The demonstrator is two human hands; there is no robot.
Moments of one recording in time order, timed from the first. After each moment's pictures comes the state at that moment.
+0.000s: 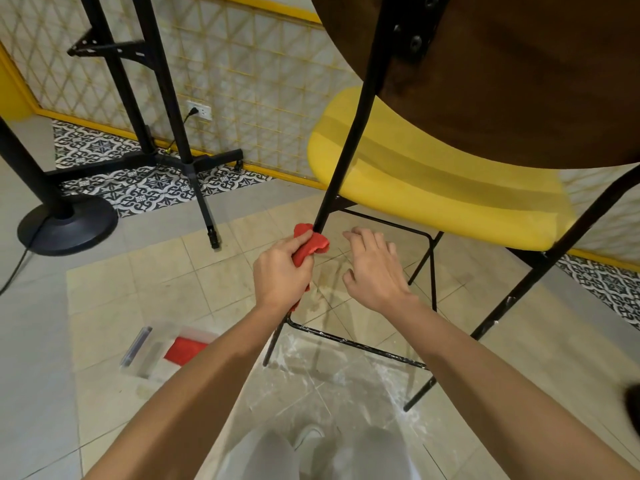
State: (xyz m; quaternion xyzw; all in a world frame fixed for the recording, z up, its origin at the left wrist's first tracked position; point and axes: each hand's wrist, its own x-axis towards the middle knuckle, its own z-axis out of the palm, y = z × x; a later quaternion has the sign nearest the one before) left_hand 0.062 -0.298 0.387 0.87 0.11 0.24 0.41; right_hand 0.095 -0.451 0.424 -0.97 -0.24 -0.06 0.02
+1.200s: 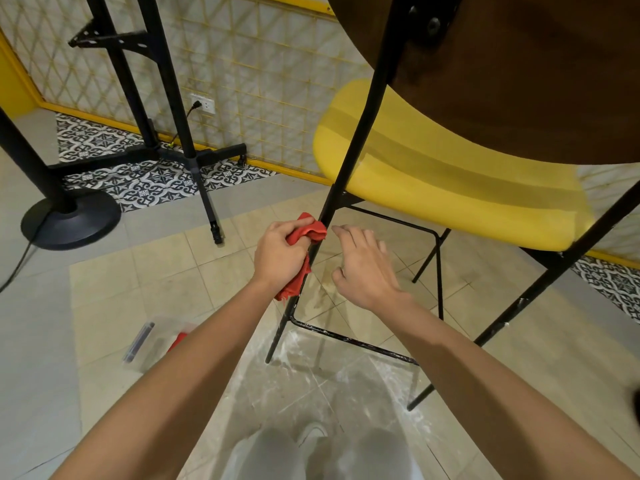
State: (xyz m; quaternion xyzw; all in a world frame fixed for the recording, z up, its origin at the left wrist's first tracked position) left_hand 0.087 -0.280 0.392 0.82 0.14 0.13 0.55; right_hand 0.100 -0.430 0.415 -0.96 -0.26 -0.03 0.06
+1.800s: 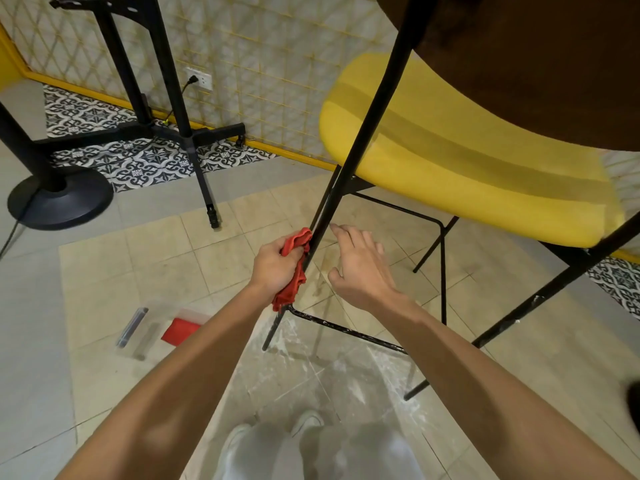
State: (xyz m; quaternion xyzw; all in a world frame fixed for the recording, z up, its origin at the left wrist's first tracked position) left_hand 0.083 -0.278 0.348 0.71 0.21 0.01 0.67; right_hand 0.104 -0.425 0.384 -0.96 -0.25 0.00 0.10
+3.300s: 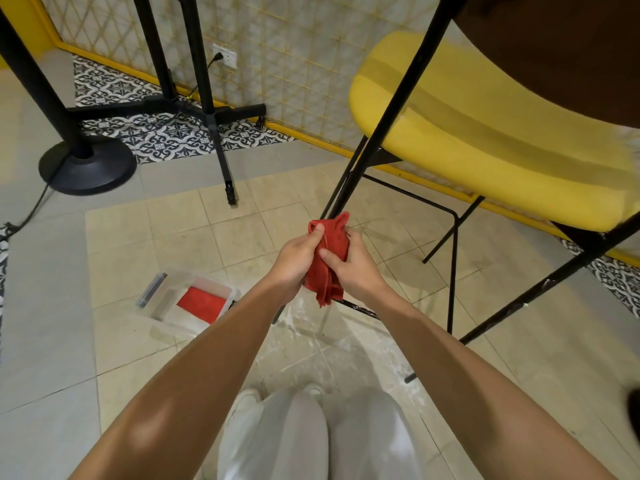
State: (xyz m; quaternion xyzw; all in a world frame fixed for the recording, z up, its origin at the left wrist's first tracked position) left_hand 0.035 -0.296 0.358 0.56 0.23 -0.07 0.79; right_hand 0.063 -0.403 0.359 -0.86 -0.08 0.16 0.48
